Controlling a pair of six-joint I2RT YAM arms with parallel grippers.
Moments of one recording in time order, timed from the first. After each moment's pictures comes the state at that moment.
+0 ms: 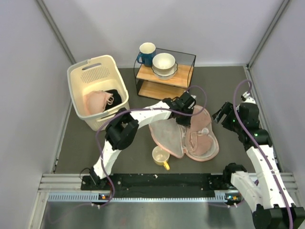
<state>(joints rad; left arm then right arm) -0.92 2.18 1.75 -0.53 0.14 -0.57 0.05 0.75 0.77 -0.64 -0.06 0.52</state>
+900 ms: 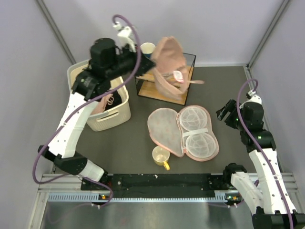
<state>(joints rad) -0.60 1.52 2.00 -0.67 0.31 -0.34 0.05 0.72 0.82 -0.64 0.01 0.51</state>
